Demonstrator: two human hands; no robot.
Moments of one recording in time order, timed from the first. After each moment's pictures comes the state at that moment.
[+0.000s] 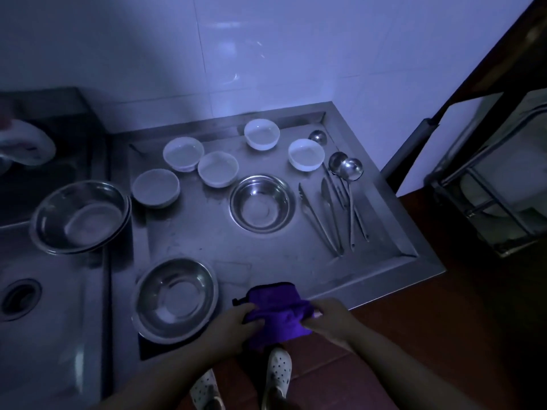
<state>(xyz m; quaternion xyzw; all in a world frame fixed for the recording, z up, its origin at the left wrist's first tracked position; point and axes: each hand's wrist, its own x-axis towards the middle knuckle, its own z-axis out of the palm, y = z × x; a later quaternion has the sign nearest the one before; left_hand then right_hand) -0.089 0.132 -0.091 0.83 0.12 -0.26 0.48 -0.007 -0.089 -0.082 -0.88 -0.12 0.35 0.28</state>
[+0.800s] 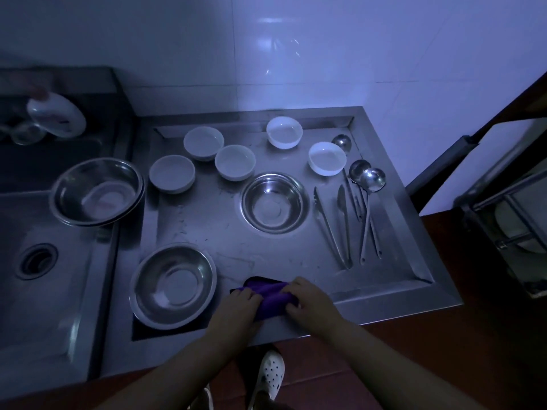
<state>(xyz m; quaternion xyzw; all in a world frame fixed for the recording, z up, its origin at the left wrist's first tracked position) -0.069 0.100 -0.116 0.97 0.06 -0.16 0.18 0.030 -0.063 -0.109 -0.88 -0.34 0.24 0.25</state>
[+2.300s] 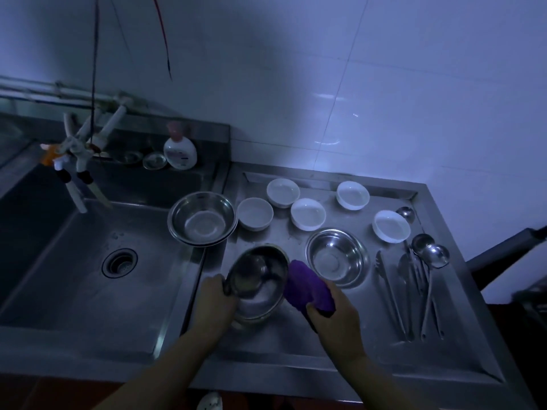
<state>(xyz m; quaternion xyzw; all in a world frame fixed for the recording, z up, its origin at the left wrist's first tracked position) -0.123 0.257 -0.030 0.77 0.46 0.09 0.42 -0.010 0.061 -0.029 -0.86 -0.20 0.11 0.46</state>
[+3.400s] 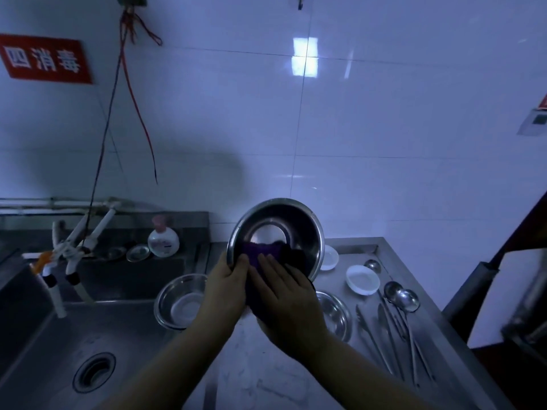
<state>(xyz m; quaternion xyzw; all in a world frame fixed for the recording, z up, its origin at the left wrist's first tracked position) -0.085 0.242 0.165 0.63 0.24 0.26 0.69 -0.006 0.135 0.105 -0.75 -0.55 -0.33 0.18</state>
